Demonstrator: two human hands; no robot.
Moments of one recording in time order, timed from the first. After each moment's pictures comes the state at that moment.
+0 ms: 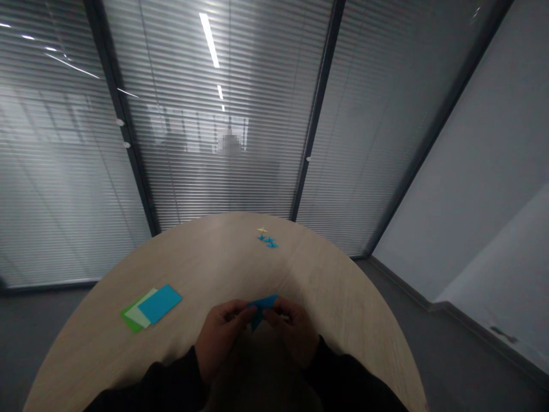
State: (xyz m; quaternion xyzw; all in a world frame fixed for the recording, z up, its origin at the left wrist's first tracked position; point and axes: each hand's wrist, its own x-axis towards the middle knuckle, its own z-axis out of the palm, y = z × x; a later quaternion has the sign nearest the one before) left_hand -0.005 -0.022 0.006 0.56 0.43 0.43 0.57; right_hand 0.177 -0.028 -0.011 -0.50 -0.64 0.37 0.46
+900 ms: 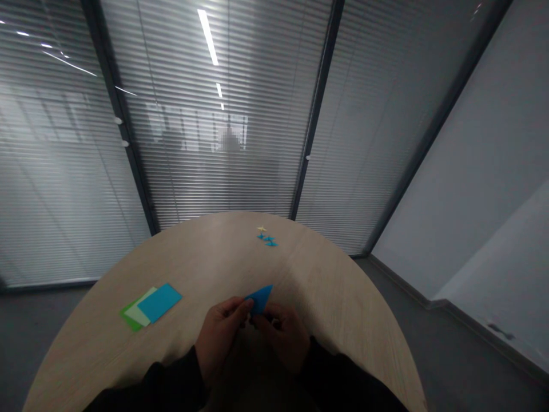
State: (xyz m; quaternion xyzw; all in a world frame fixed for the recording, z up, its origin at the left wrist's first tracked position) left_hand -0.003 -0.022 0.000 0.52 0.44 0.46 0.57; right_hand 0.157 -0.036 -0.005 -0.48 -0.68 0.36 0.42
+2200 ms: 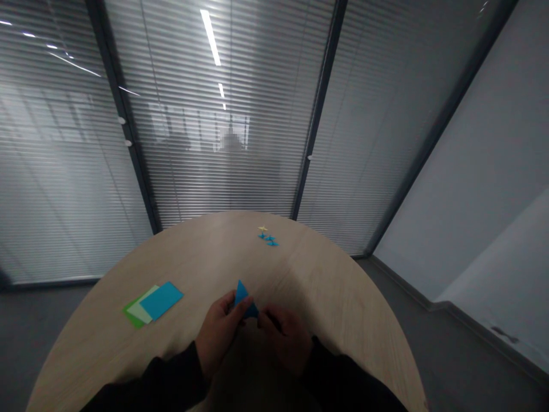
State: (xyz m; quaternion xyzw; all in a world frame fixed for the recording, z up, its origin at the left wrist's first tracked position) left_hand -0.003 -0.019 0.001 0.52 0.44 0.46 0.57; right_hand 0.163 -0.039 -0.005 -0.52 -0.73 0.26 0.35
